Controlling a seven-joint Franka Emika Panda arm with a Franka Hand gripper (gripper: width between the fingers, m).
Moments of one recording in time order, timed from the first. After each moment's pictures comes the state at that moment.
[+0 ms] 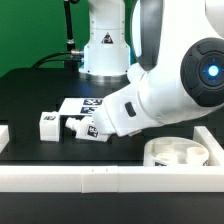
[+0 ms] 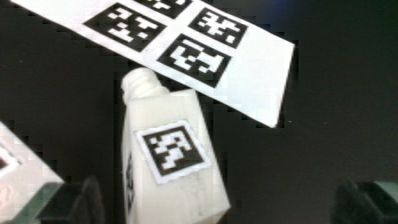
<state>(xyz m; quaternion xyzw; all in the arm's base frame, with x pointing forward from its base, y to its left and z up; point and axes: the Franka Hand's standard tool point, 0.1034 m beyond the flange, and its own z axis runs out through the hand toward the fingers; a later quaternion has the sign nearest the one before) 0.490 0.041 0.040 -0.83 -0.21 0.51 0.05</state>
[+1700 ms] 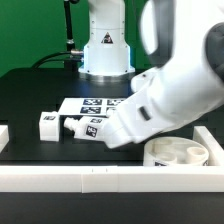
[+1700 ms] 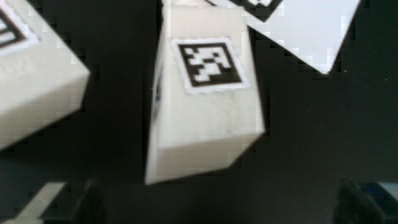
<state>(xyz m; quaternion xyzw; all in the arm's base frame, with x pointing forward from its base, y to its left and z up) 0.501 0.054 0.020 -0.85 -0.29 0.43 0.01</state>
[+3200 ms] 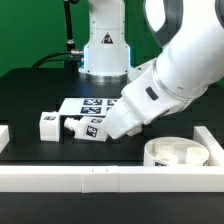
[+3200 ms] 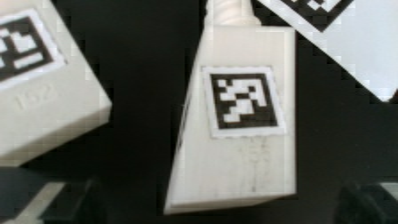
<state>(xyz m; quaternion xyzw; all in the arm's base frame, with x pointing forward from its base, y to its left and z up) 0.490 0.038 0.020 -0.86 -0.35 0.37 -0.04</state>
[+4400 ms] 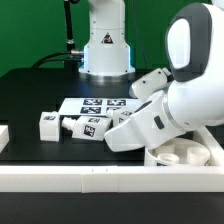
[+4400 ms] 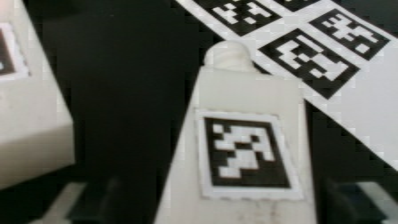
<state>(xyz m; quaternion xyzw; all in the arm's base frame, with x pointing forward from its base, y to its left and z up) 0.466 0.028 0.004 -0.79 -0.36 0.49 -0.08</state>
